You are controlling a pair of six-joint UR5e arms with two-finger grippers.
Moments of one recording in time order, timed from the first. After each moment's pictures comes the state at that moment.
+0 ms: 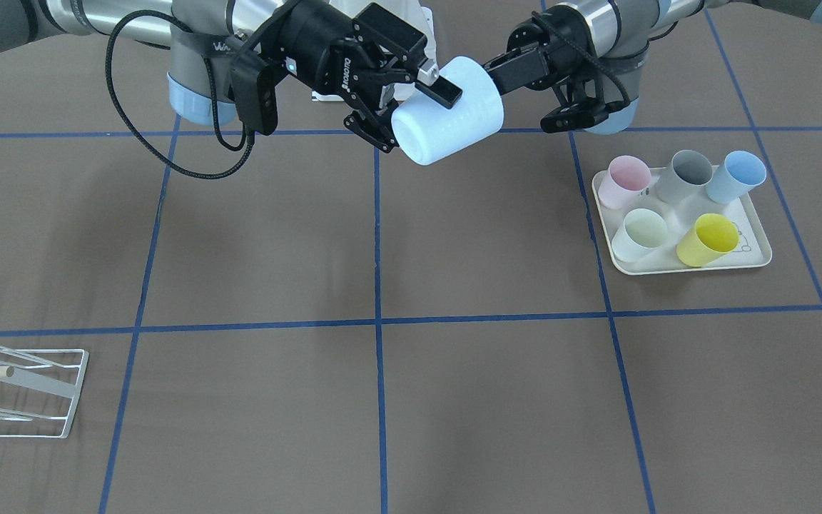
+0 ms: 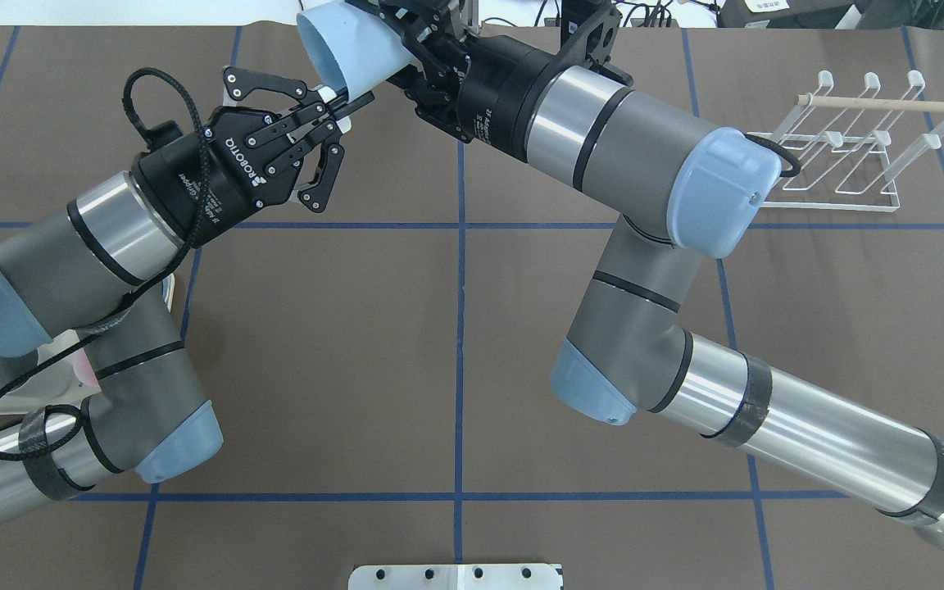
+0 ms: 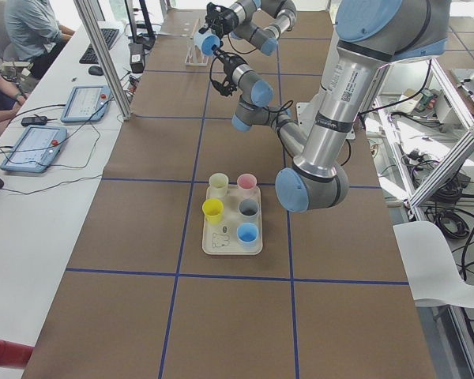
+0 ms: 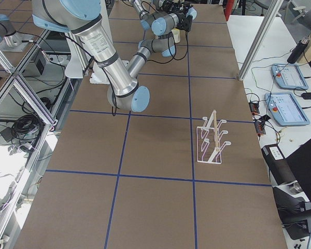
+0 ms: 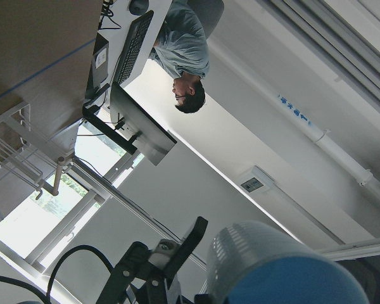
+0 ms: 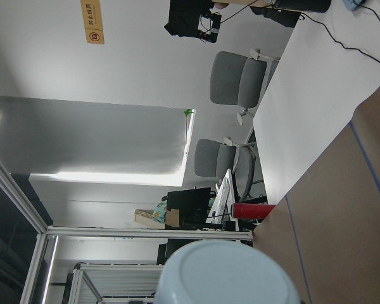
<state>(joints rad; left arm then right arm) -0.58 -2.03 -1.73 -3.22 -1.37 -2.65 0.60 -0.83 1.64 -0.33 1.45 1.93</state>
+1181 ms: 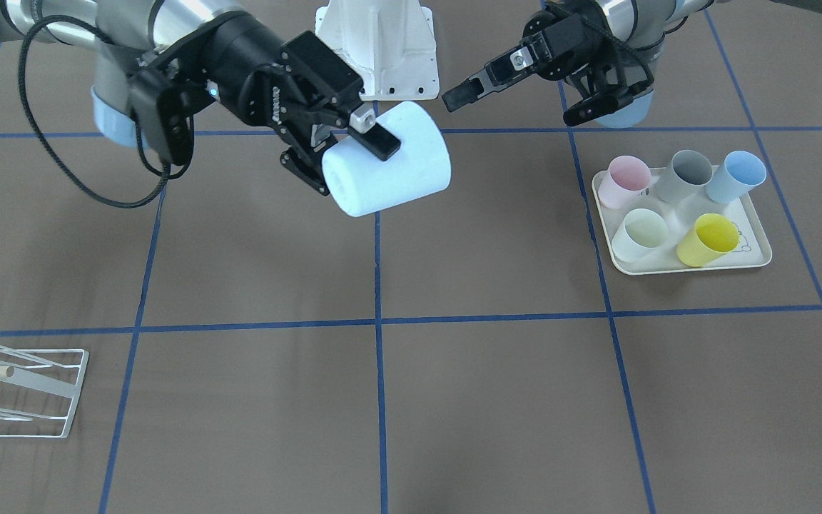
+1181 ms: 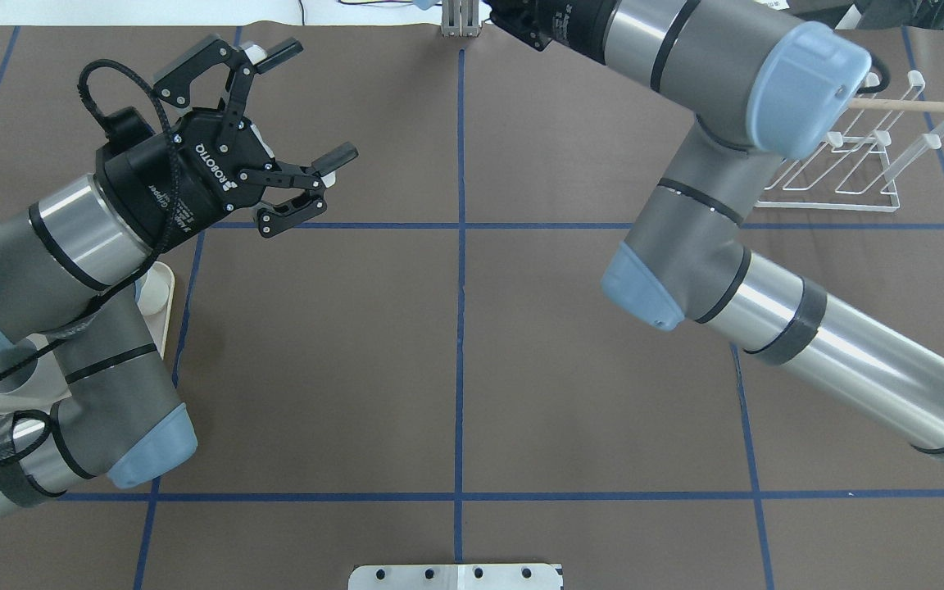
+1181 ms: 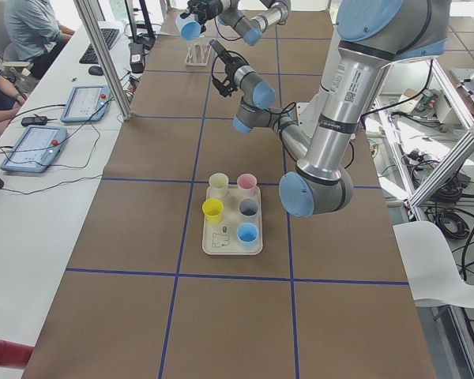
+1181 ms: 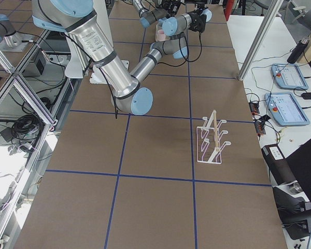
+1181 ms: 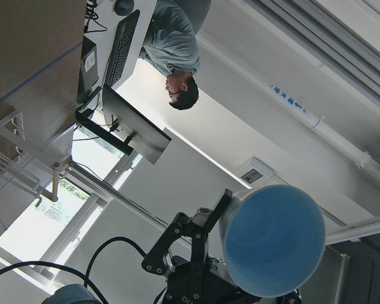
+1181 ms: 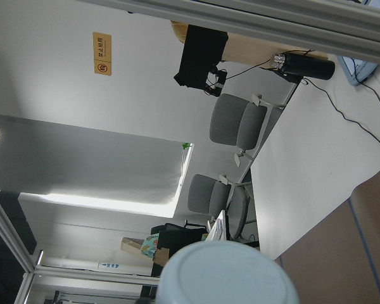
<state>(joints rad) -0.60 -1.95 -1.78 -3.22 -1.41 -2.41 0.80 -0.87 1.61 -0.35 1.55 1.92</state>
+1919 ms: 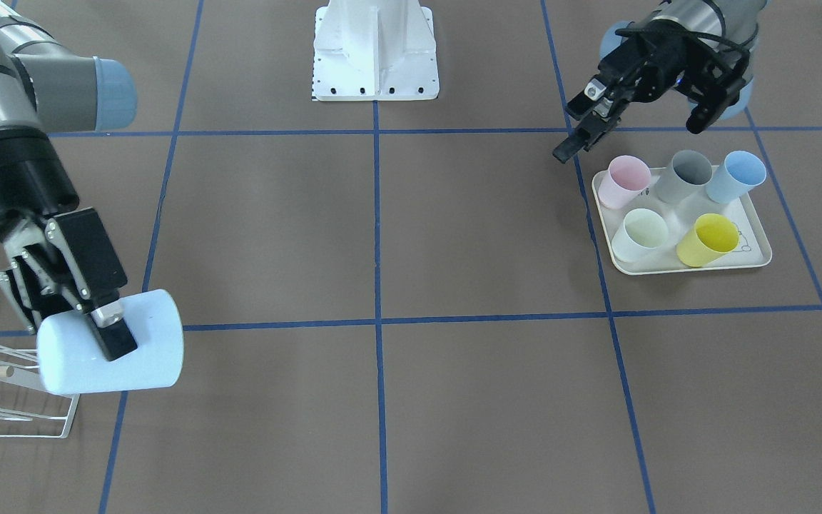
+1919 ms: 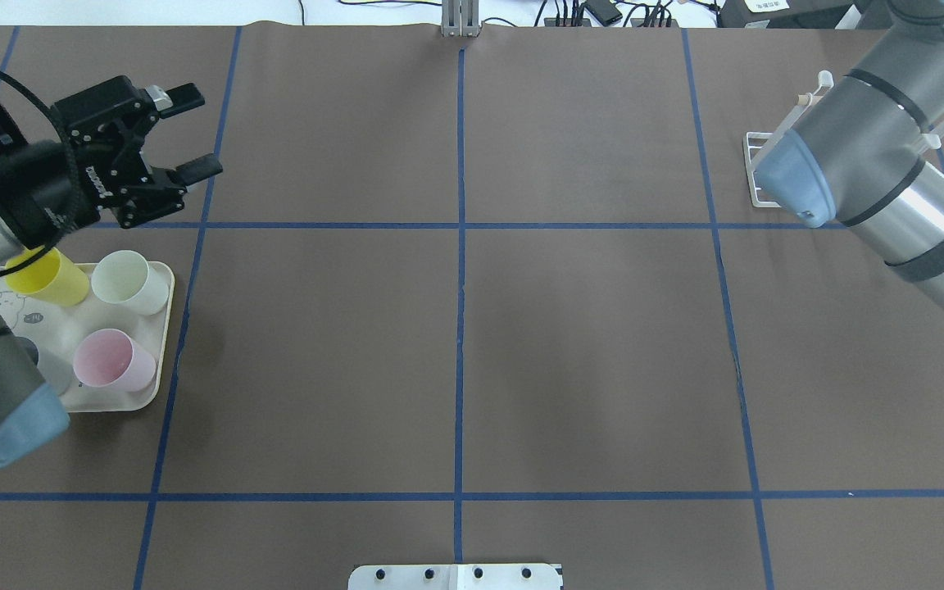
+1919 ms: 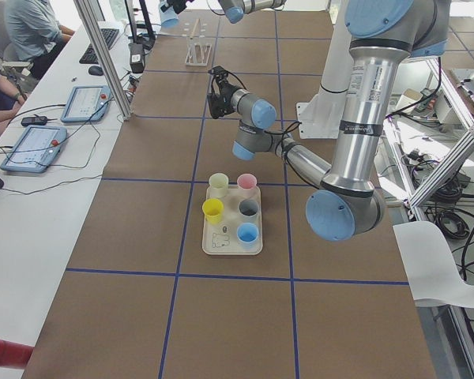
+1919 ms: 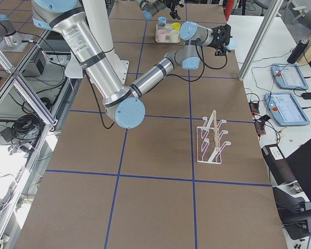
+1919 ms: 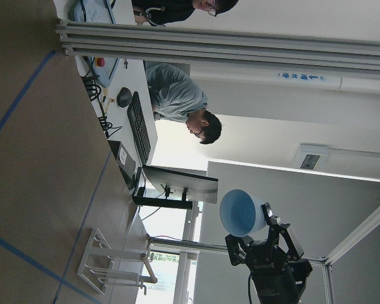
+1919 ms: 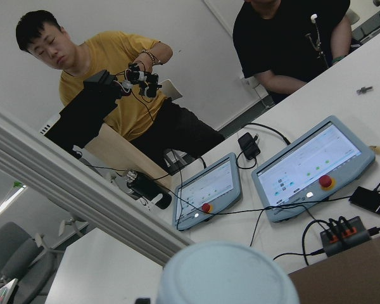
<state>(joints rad) -0.79 -1.73 -1.85 -3.08 -1.64 -1.97 1.04 -1.02 1.66 -0.74 1.65 1.46</state>
